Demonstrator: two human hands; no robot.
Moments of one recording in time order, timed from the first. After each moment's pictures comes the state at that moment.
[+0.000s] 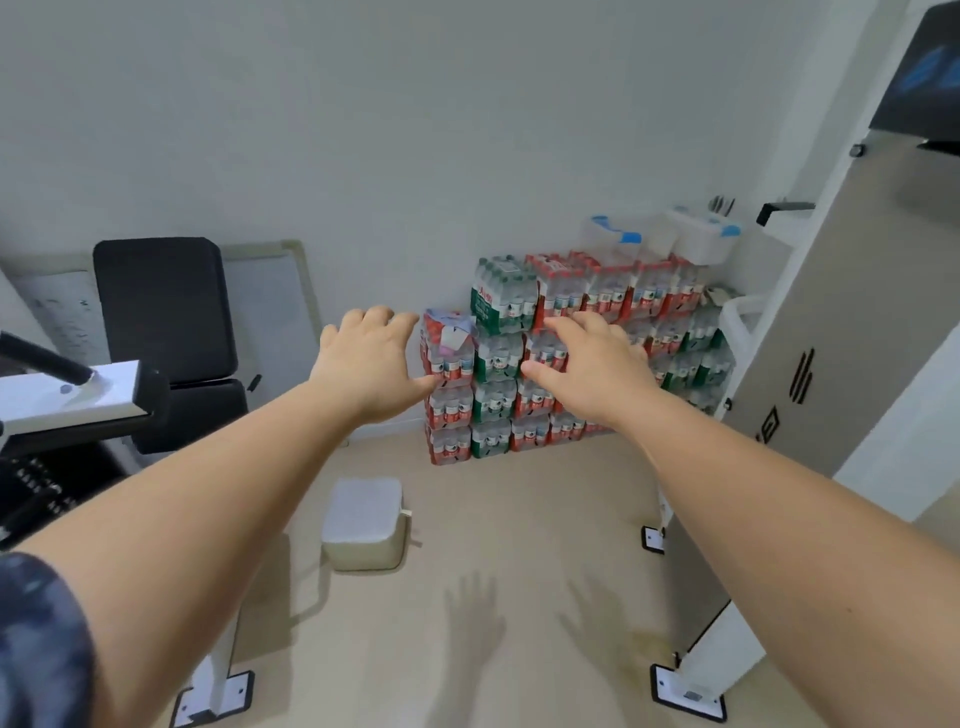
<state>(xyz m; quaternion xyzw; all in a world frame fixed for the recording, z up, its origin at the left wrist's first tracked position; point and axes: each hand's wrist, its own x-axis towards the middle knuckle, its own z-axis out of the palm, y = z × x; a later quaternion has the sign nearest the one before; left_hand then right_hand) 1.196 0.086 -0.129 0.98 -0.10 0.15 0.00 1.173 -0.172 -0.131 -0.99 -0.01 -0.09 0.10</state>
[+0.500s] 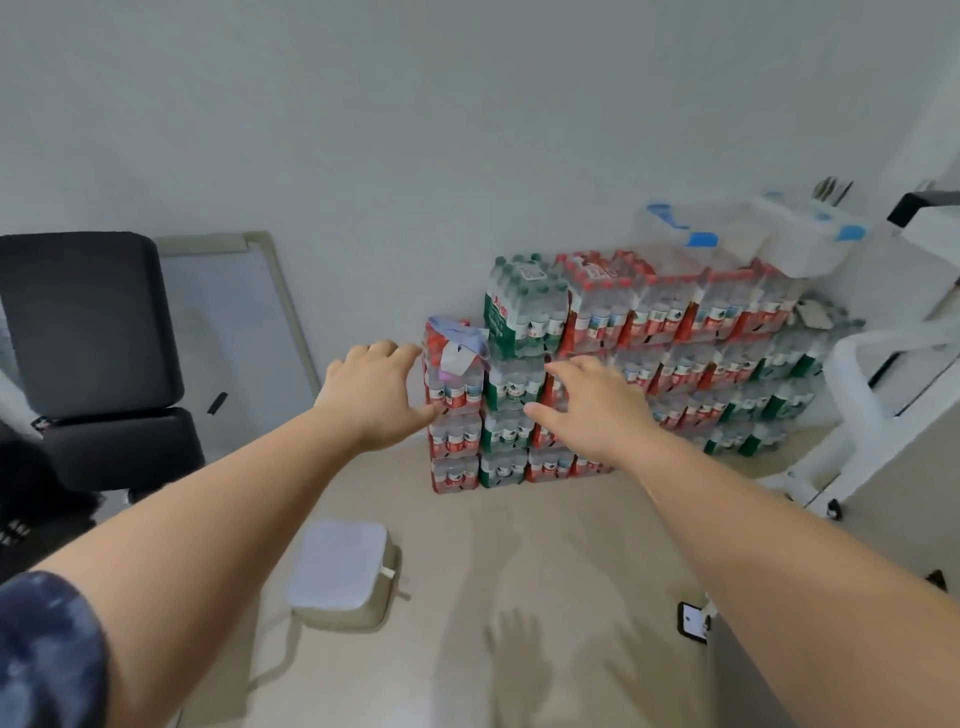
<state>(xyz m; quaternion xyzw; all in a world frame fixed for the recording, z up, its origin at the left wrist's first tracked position) 1.518 0.007 -0.201 1.00 -0.05 0.05 0.04 1.518 -0.256 -0.214 -0.99 -0.06 0.01 0.11</state>
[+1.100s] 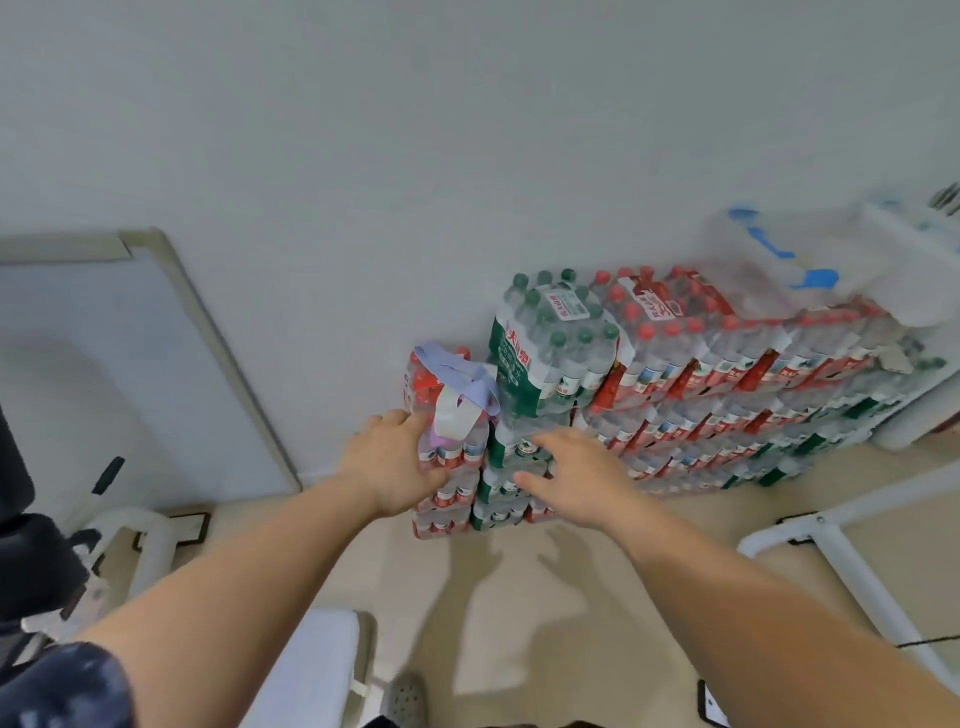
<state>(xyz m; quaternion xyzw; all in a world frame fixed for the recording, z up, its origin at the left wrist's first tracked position) 1.871 0.057 -0.329 0.98 -0.05 -0.10 0.14 1.857 -0.188 -0.320 -0.97 -0.02 0.17 0.15</state>
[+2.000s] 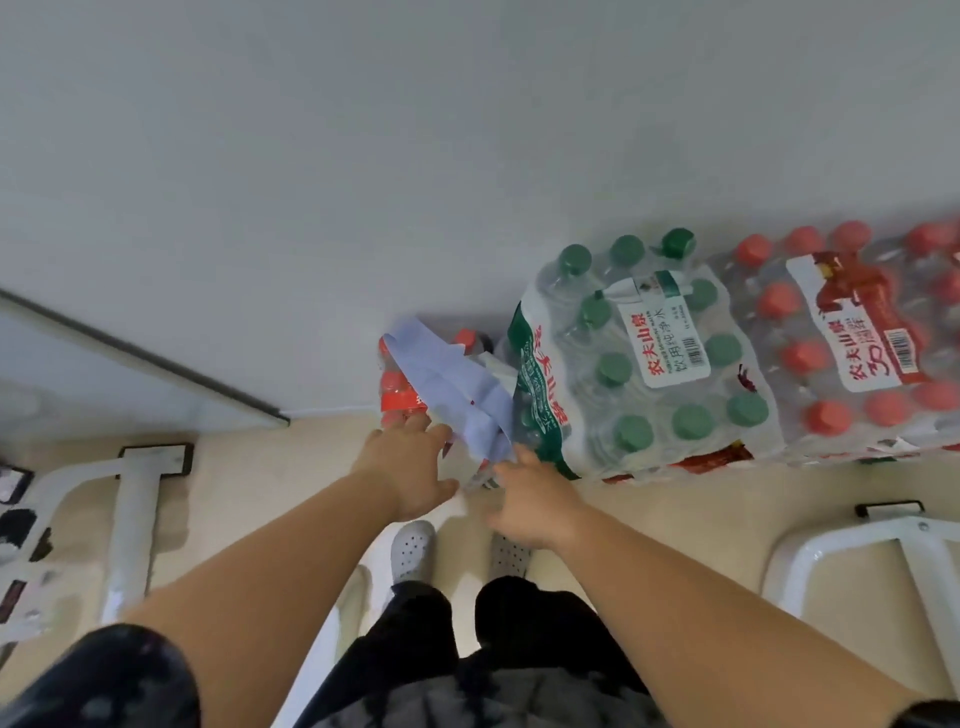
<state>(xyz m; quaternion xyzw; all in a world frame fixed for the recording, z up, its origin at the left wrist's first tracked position) 2.170 0.008 -0.523 0.94 -0.08 -0.33 0.06 2.158 -0.181 -0.525 -0.88 -0.08 0.45 0.14</state>
